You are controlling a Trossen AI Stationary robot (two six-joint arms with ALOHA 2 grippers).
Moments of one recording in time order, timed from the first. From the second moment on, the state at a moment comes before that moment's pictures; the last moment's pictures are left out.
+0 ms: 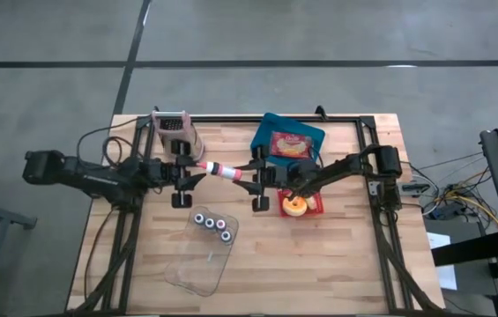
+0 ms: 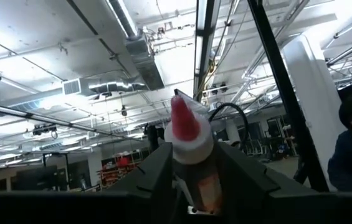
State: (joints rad) left arm 0.04 1.07 0.28 1.32 0.11 0.21; right arm -0.03 1.97 0.99 1.57 -0.16 -0.16
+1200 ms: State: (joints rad) left arm 0.04 1.33 0.44 1.52 0.20 0.16; right arm -0.03 1.97 1.01 1.57 -0.16 -0.18
